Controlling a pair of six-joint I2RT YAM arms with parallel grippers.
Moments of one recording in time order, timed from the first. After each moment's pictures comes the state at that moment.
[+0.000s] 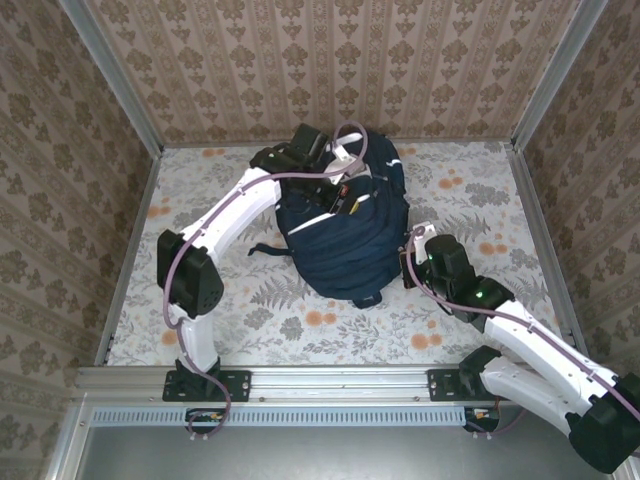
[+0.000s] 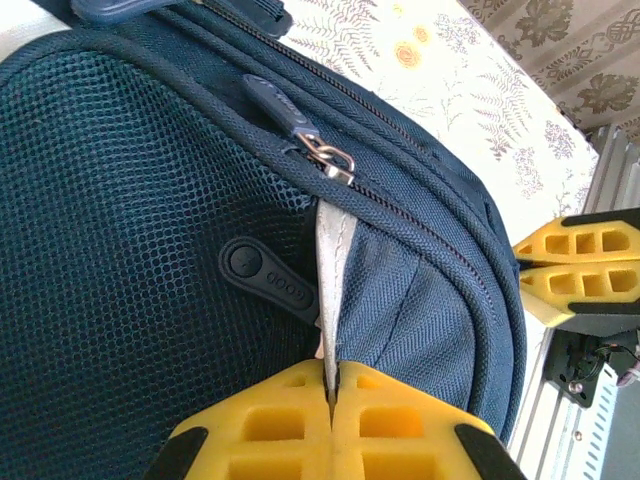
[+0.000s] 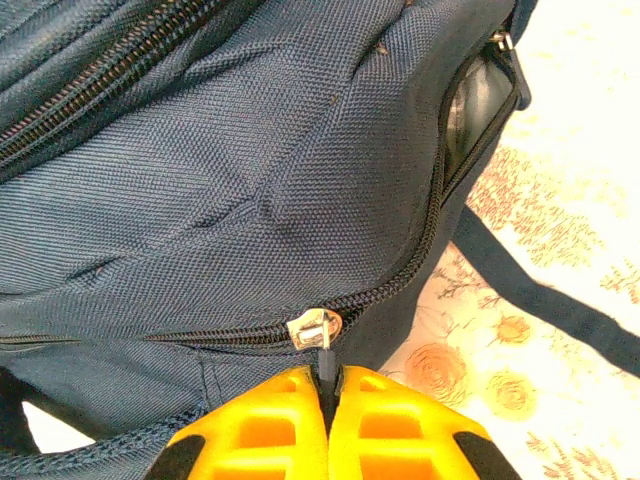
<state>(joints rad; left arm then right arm) -0.66 1.90 1.87 -0.92 0.59 0.06 0.52 0.87 0.61 -0.36 0.15 0.13</state>
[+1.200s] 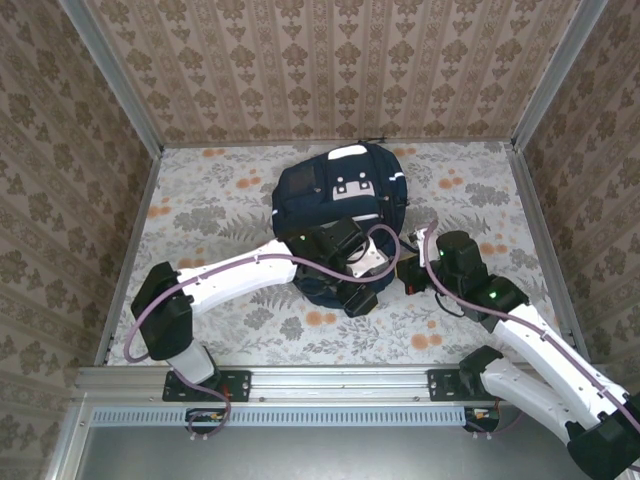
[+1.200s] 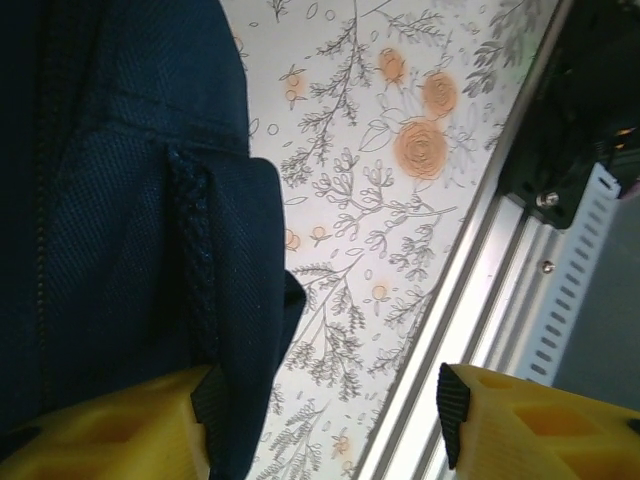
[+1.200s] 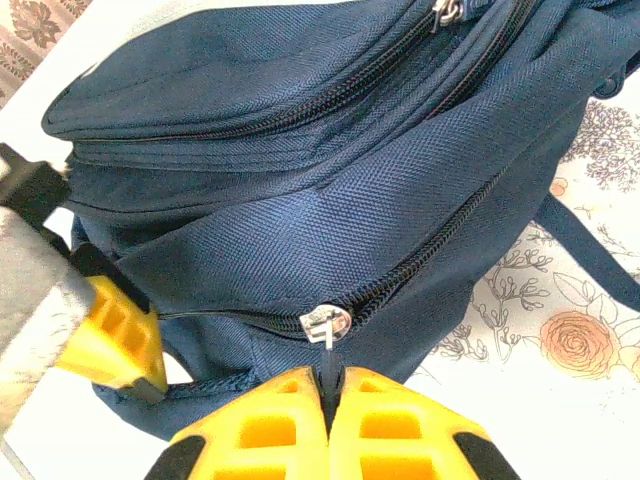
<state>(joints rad) -1.07 1.63 1.31 -0.77 0.37 -0.10 0.47 0.80 0.66 -0.49 -0.18 0.24</state>
